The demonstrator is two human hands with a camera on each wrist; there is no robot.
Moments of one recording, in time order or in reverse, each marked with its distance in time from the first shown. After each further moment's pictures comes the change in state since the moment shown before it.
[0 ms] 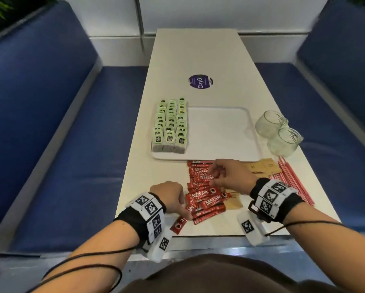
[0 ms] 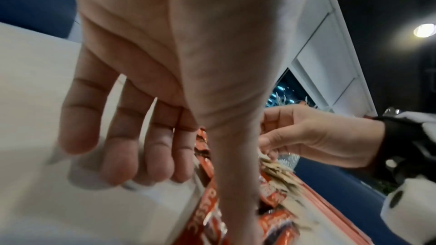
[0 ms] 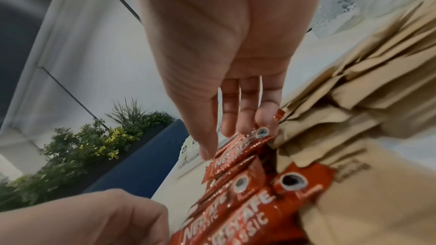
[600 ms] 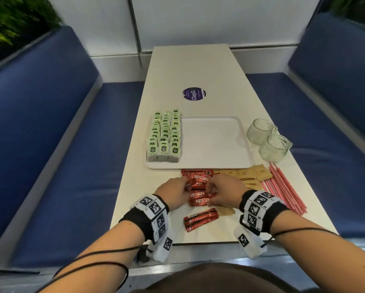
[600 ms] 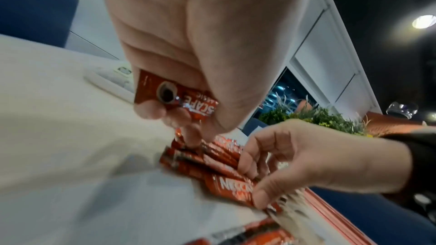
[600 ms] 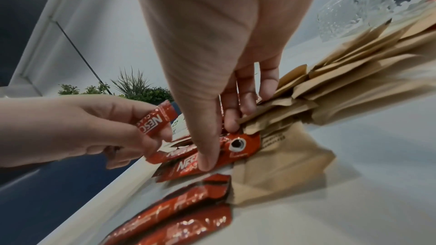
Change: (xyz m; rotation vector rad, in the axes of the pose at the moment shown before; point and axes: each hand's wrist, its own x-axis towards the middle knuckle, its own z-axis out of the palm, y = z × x) left_hand 0.013 0.028 -0.011 -0.179 0.257 0.125; right_hand -0.008 0.009 0.006 -0.414 -0.072 -0.017
